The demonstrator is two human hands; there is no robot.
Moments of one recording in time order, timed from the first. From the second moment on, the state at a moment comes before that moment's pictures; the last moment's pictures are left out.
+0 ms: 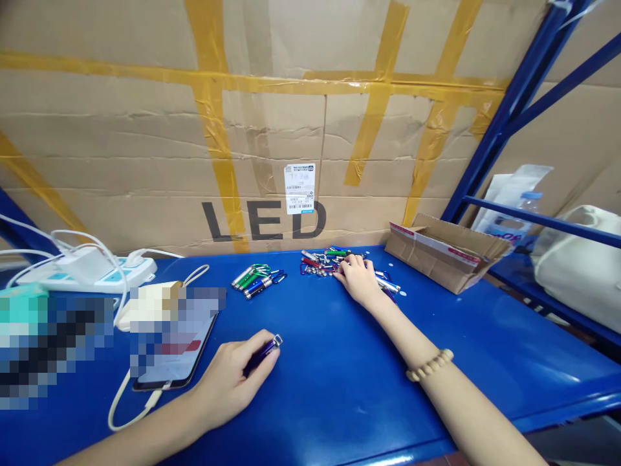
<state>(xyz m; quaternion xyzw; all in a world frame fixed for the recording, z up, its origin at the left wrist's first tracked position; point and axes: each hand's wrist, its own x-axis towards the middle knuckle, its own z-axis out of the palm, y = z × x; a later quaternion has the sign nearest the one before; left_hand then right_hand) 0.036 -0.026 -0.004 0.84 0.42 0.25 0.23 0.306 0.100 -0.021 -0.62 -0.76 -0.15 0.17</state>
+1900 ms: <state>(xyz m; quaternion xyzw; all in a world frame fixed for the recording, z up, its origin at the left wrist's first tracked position) 0.035 -0.018 -0.008 0.61 0.47 0.47 0.43 0.204 -0.003 0.018 -0.37 -0.90 0.20 0.12</state>
